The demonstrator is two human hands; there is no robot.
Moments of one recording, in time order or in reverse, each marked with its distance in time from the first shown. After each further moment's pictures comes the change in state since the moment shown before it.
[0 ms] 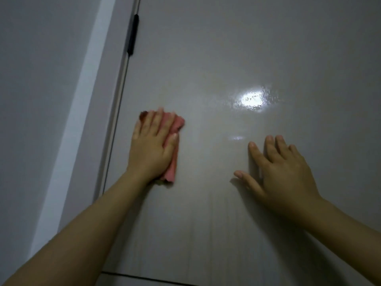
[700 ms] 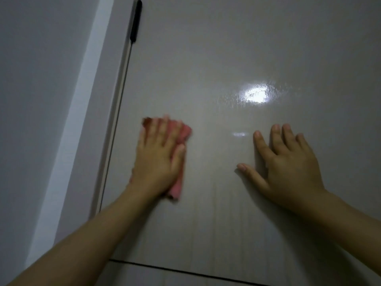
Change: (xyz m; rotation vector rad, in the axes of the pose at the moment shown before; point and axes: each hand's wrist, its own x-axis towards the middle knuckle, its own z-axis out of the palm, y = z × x) left_hand -0.045 0.018 0.004 -0.044 0.037 -0.014; right_hand -0.001 0.001 0.014 0.027 0.138 -0.039
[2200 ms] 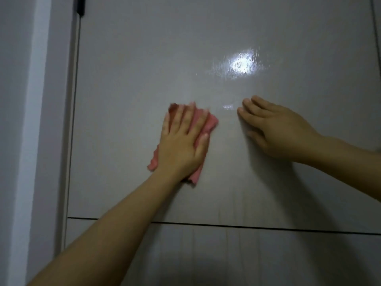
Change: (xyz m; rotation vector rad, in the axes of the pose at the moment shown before) left_hand -0.014 0.145 0.017 -0.004 -0.077 0.144; right_hand -0.021 0.111 -0.027 0.107 -0.148 -0.310
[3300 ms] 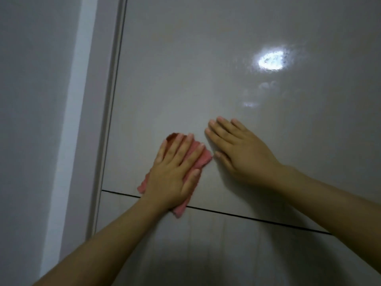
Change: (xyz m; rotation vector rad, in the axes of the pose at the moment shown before) left_hand -0.117 -0.059 -0.012 0.001 -0.124 0.014; right_hand 0.027 -0.124 0.053 0.088 0.146 -0.232
